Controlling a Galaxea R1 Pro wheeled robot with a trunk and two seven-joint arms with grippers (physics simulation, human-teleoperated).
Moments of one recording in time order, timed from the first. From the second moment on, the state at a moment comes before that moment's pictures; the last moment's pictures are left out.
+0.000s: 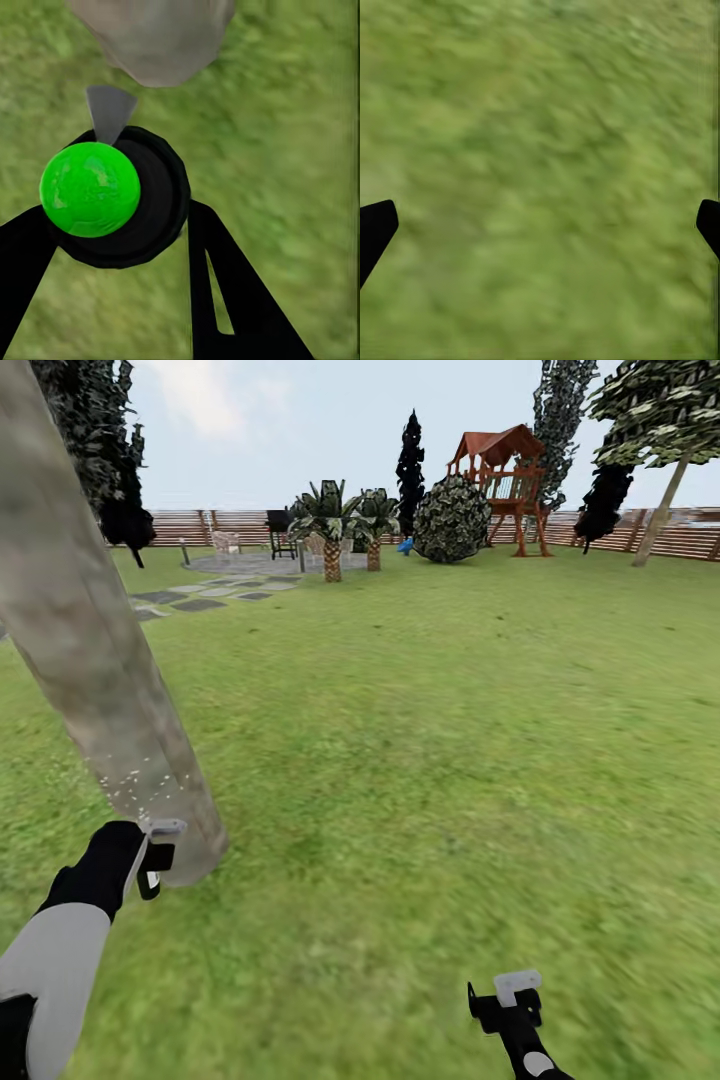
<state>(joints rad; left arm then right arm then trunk) -0.86 0.21 0.28 -0.68 -0.34 0.82 -0.12 -0.50 -0.04 0.31 -0.15 -0.09 -0.41 -0.21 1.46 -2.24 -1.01</state>
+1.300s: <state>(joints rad) -0.86 0.22 0.28 -0.55 -0.36 0.80 -0.06 -0.50 -0.04 0.31 -0.15 -0.09 -0.41 -0.21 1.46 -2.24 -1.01</state>
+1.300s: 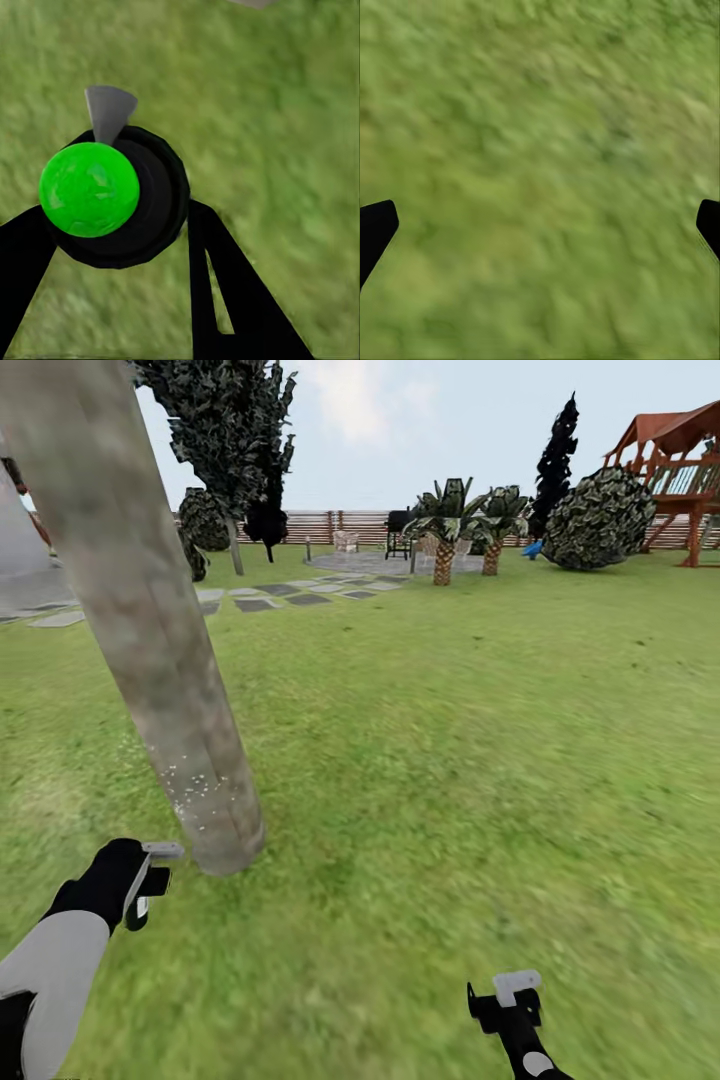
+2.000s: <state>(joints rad) -0.86 0.21 0.28 -0.46 -0.35 0.73 -0.01 -0.50 -0.04 0.31 -0.15 -0.09 -0.41 -0.21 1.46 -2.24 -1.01</state>
